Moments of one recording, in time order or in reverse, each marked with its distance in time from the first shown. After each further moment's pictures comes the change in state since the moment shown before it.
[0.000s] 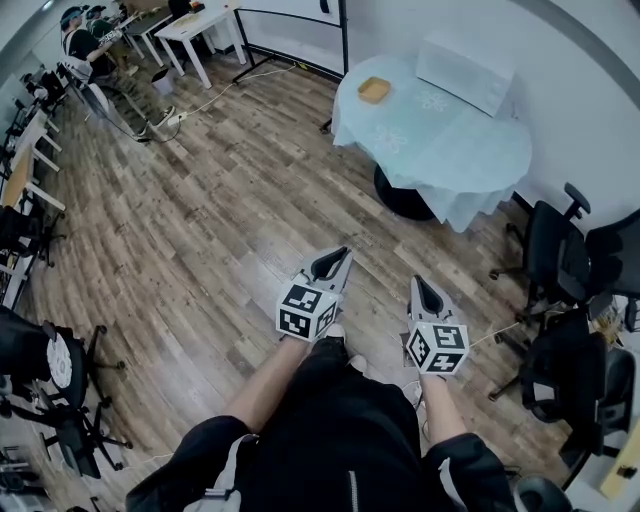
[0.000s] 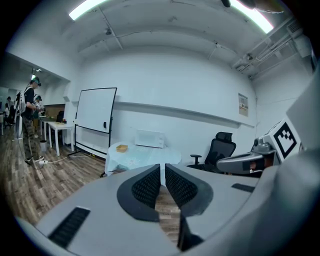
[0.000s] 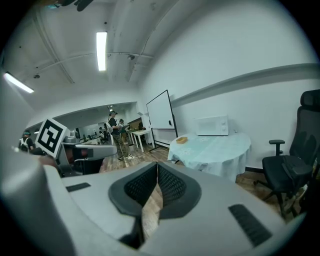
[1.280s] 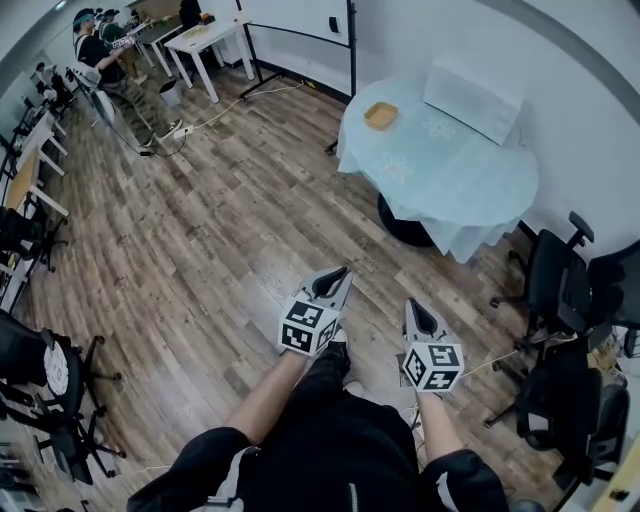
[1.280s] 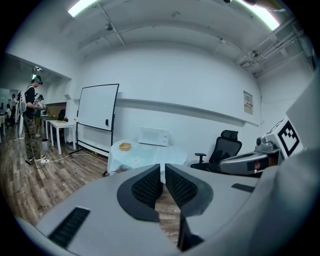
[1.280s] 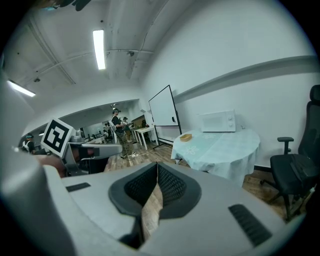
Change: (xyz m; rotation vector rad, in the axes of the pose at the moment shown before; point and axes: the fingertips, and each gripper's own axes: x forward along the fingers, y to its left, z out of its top) left arm 0.048 0.038 0.003 -0.009 0.033 0.024; right arm 0.054 -0.013 0.005 0.012 0.041 0.055
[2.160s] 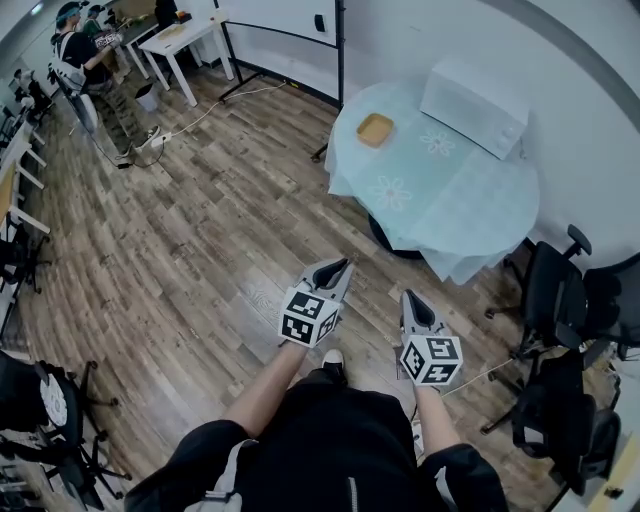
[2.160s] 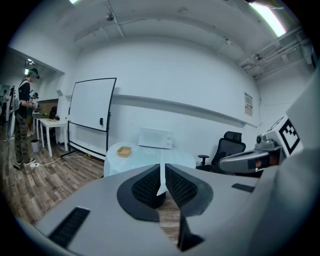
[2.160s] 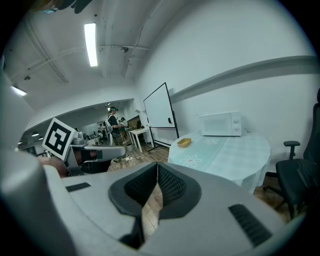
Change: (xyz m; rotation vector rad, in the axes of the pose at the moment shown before) left arm 0.121 0.112 0.055 0.006 0.012 -0.073; right arm 0.149 -0.031 0.071 0.010 -0.004 -0.051
